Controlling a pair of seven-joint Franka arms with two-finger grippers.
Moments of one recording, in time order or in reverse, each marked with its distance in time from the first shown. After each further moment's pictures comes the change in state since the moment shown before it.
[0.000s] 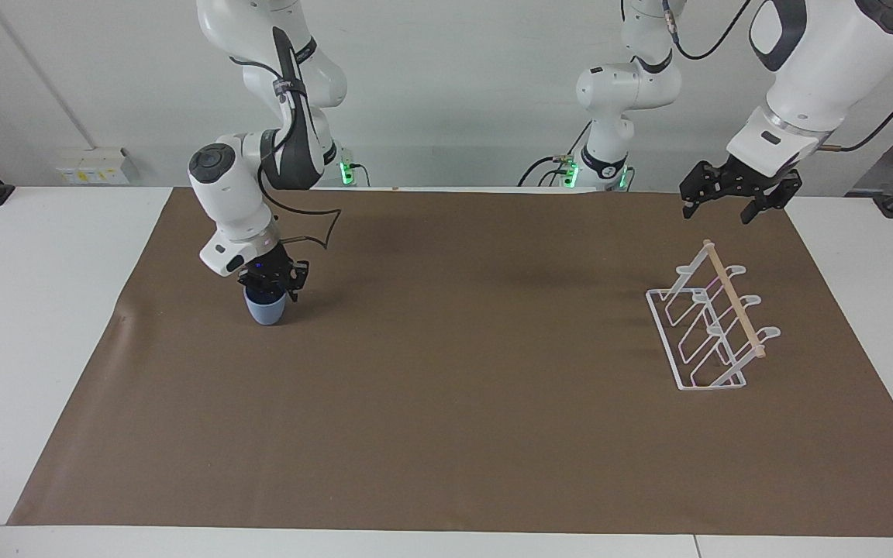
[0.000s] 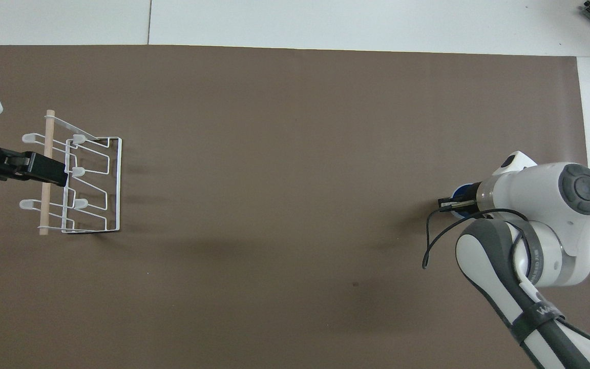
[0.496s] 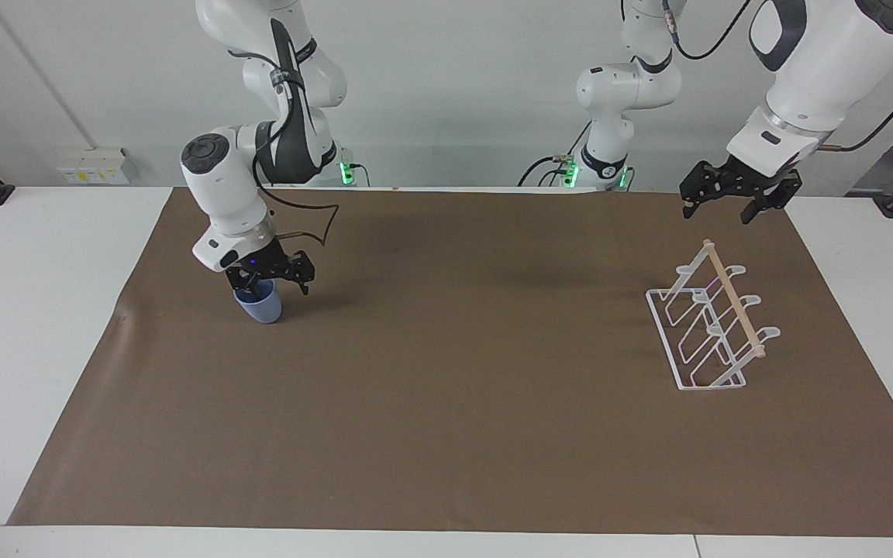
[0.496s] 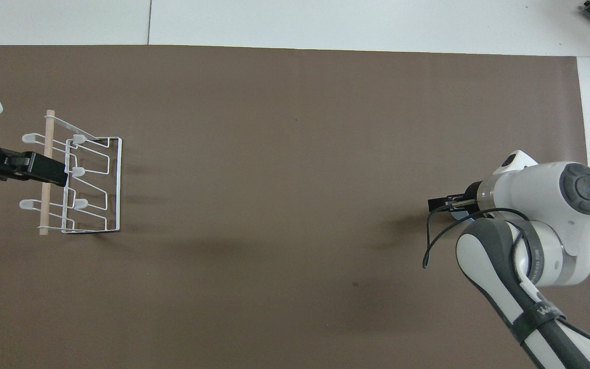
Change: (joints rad) left arm 0.000 0.000 0.000 0.000 0.000 0.000 0.000; right arm 0.001 0.002 0.001 0.000 0.001 0.000 0.000
